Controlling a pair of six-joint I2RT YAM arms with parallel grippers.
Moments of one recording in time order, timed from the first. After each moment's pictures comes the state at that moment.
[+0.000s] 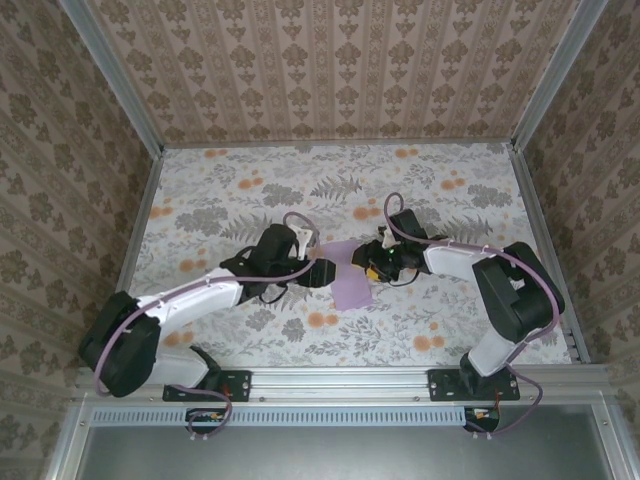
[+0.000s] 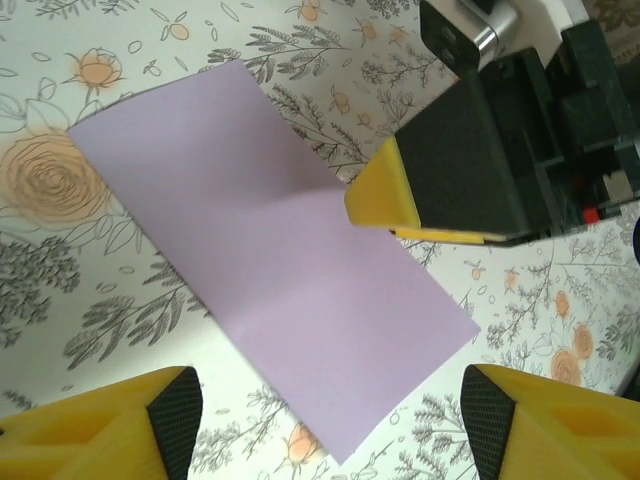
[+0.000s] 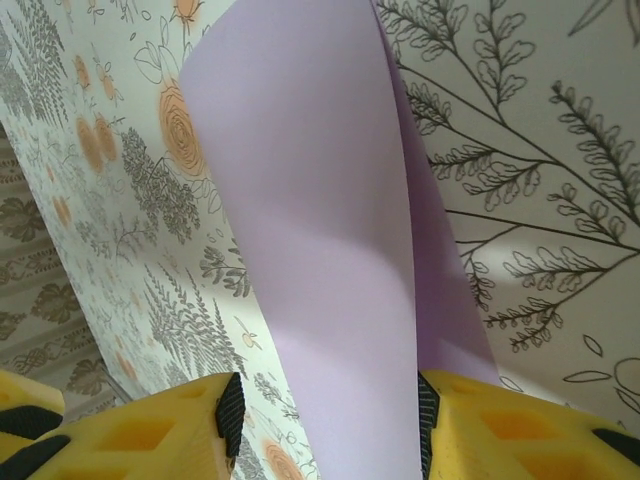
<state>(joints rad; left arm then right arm) -0.77 1.31 0.69 -0.10 0.29 -0.49 0.40 1.67 0.81 -0.12 -0.56 0.89</state>
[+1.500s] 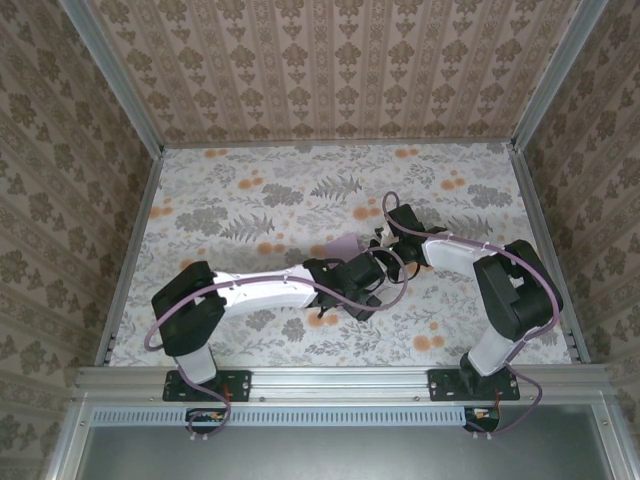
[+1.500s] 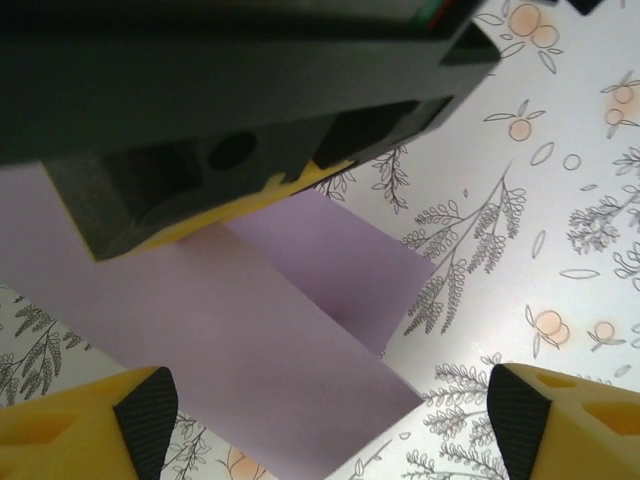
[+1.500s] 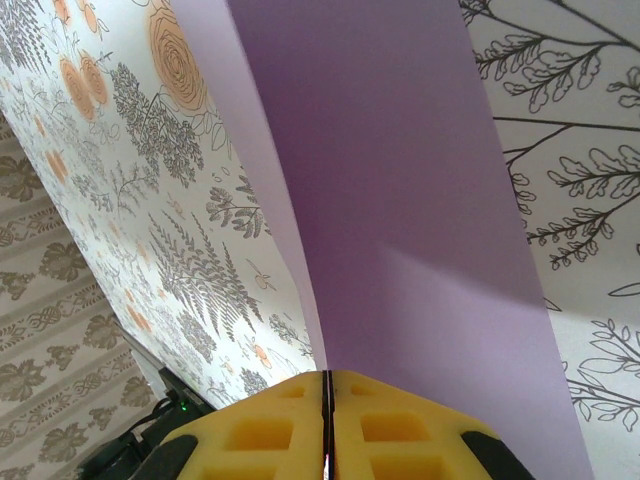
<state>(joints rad) -1.20 1.73 1.16 -0.51 -0.18 -0.27 0.40 1.67 0.88 -0.30 -0.64 0.87</state>
